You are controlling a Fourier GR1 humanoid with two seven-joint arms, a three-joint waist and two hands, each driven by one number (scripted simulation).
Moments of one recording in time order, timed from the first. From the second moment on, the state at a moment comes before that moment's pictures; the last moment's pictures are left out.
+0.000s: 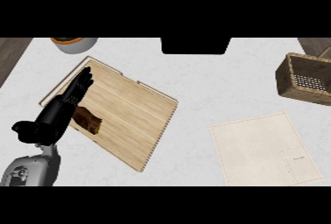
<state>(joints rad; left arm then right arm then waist) -0.19 0.16 0.08 -1.60 -0.08 -0.25 0.03 -0.80 -0.75 -0.50 -0.92 0.41 0.01 0.04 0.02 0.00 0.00</state>
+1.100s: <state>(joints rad) -0.20 0.15 0.07 -1.58 -0.10 -0.24 0.03 -1.04 -0.88 -0.61 -0.47 0.29 -0.07 -0.23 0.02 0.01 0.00</state>
